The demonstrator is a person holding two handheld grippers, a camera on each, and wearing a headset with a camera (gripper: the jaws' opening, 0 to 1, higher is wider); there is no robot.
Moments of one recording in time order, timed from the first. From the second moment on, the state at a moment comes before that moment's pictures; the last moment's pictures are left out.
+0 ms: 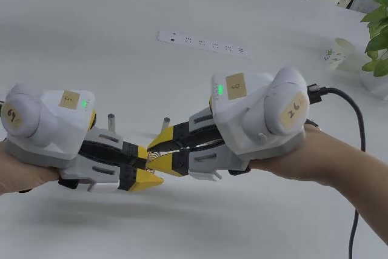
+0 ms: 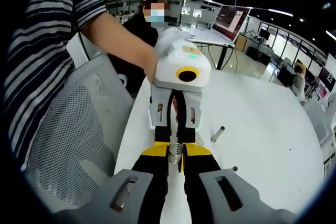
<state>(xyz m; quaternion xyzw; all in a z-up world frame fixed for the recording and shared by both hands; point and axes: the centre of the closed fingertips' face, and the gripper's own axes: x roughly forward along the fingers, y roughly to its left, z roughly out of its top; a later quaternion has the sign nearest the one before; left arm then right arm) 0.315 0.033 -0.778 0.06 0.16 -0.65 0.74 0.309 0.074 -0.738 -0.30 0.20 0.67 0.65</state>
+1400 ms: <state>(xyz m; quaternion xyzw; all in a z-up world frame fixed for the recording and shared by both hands) 0.325 0.045 -0.776 0.05 0.18 -0.62 0.76 0.313 0.075 -0.739 -0.32 0.19 0.67 0.65</state>
